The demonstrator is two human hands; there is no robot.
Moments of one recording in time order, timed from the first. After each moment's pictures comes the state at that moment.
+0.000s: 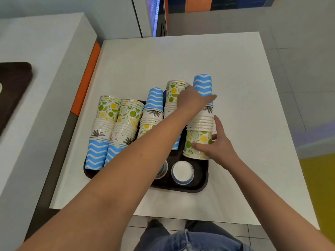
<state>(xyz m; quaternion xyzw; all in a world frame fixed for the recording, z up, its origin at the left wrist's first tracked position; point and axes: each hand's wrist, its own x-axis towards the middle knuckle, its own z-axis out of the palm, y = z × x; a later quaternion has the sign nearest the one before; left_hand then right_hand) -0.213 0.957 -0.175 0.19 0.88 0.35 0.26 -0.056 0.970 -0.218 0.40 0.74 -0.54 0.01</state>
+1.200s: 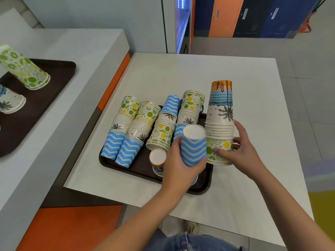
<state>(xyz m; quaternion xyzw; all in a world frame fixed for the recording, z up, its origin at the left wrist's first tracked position) -0.066 0.808 -0.171 0.13 0.80 0.57 0.13 -0.022 0.998 -0.193 0.28 0.78 -0.55 -0.06</state>
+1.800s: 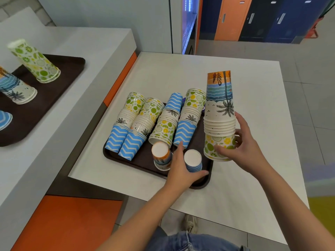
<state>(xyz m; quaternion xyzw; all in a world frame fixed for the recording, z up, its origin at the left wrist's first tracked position) -0.057 0.800 -0.231 0.15 0.84 0.49 0.20 -0.013 0.993 -0.170 0.20 0.82 -0.53 -0.08</state>
